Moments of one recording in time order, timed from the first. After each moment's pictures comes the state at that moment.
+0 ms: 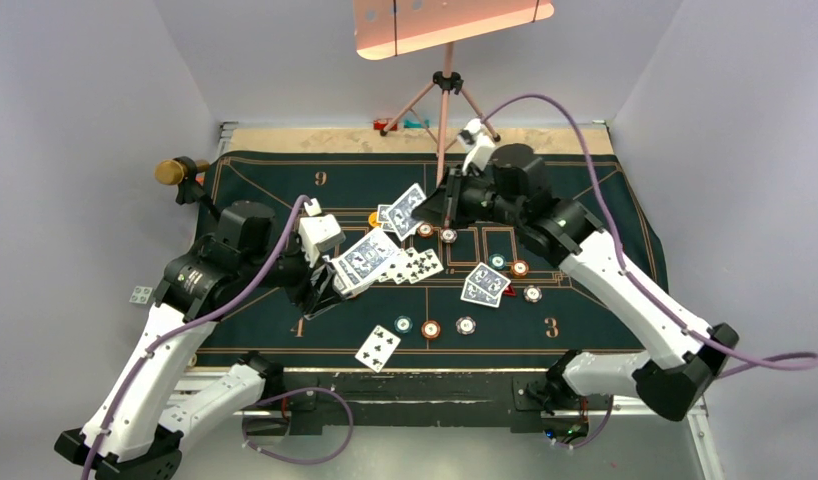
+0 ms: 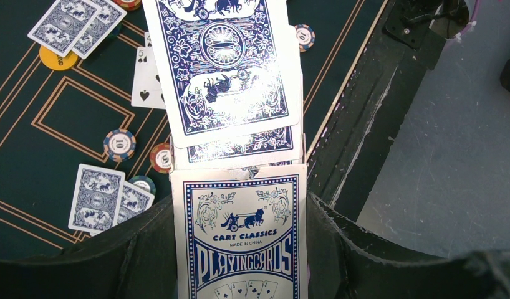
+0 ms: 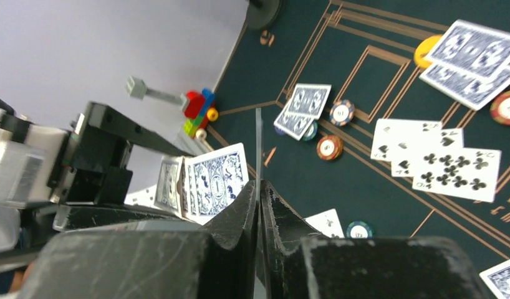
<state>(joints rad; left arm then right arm) -0.46 0.85 1.18 -1.08 0.55 0.26 0.70 1.26 1.37 -0.49 -0.31 0.67</state>
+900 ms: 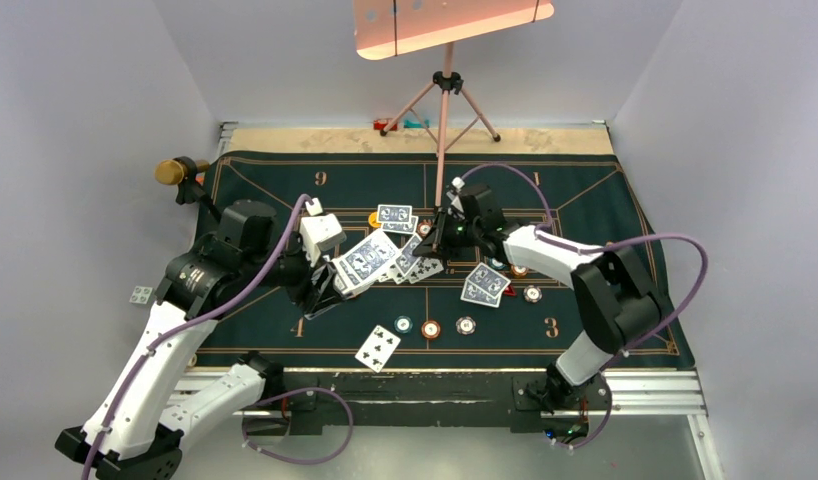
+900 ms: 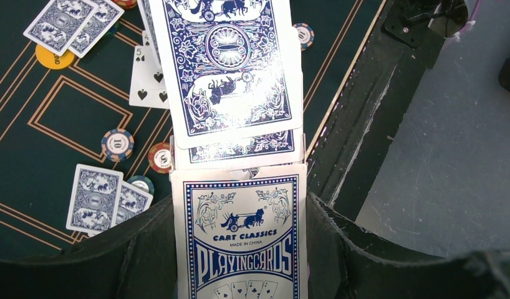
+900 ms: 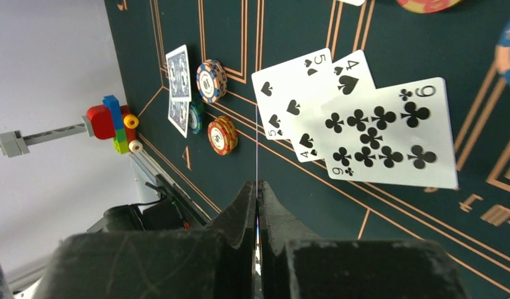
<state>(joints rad) -0.46 0.86 1.18 -1.09 0.55 0.26 0.54 1.61 0.94 -0.05 -0.44 0.86</state>
